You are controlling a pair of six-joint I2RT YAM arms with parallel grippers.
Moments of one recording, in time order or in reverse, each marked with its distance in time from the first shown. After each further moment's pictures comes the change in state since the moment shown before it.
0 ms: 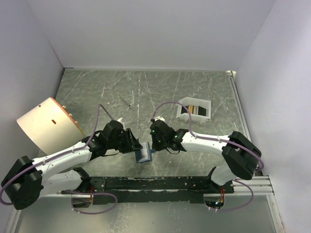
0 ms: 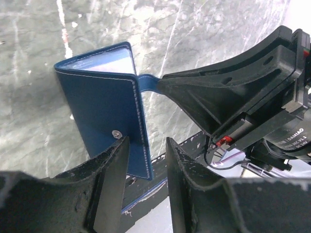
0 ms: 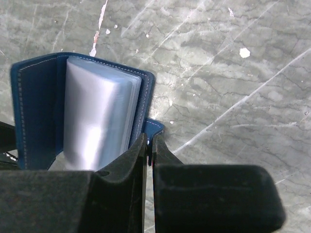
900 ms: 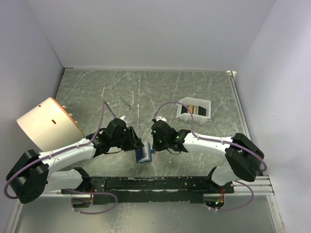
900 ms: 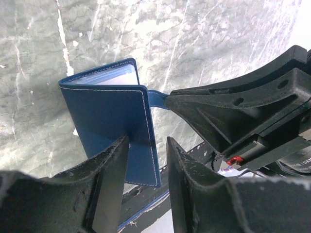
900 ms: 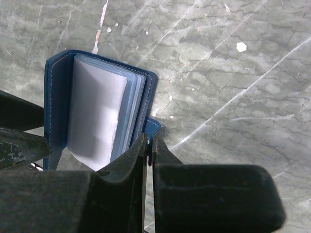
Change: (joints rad) left arm 0.000 0.106 0.029 0.065 0.002 0.042; right arm 0.000 -0.040 -0.023 0.000 0.005 0.021
